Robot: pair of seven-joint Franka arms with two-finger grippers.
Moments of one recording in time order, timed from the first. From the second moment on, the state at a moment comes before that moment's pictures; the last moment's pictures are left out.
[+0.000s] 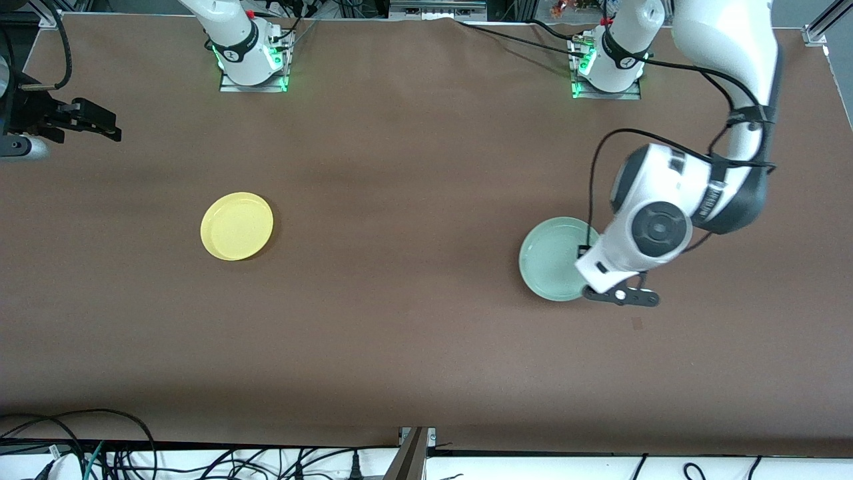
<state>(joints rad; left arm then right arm) -0.33 0.54 -0.01 -1.44 0.15 1.76 -0.29 -0.05 -0.05 0.01 -1.68 -0.01 1.47 -0.08</state>
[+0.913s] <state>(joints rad) -0.80 0.61 -0.01 -1.34 0.69 1.64 -0.59 -0.05 -0.05 0.01 -1.68 -0.01 1.47 -0.08</state>
